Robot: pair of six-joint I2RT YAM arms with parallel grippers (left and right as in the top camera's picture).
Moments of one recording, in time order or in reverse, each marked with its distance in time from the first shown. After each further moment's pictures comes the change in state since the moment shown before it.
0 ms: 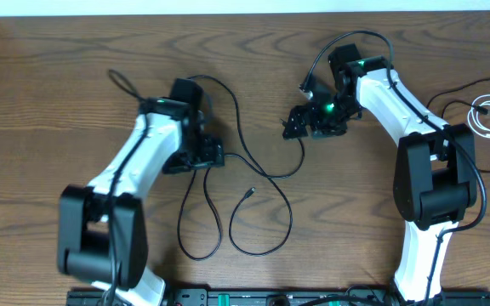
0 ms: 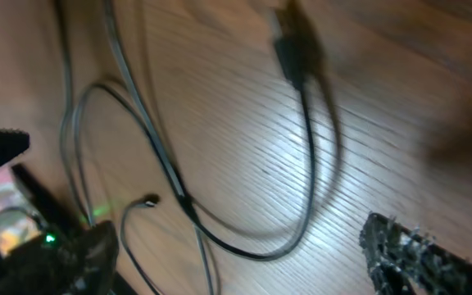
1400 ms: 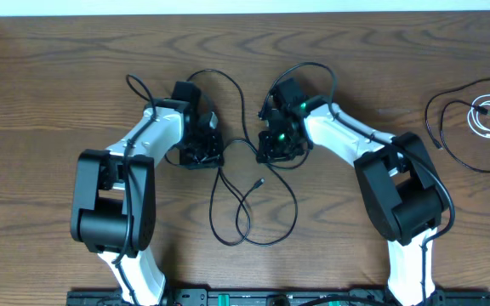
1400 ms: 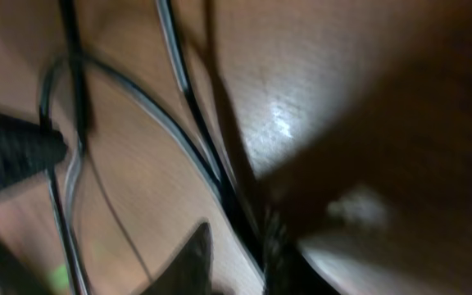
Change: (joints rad) left arm 0.069 0.167 -0.004 0.175 0.311 0.053; right arm 0.277 -0.015 -0.228 0.428 0.100 0.348
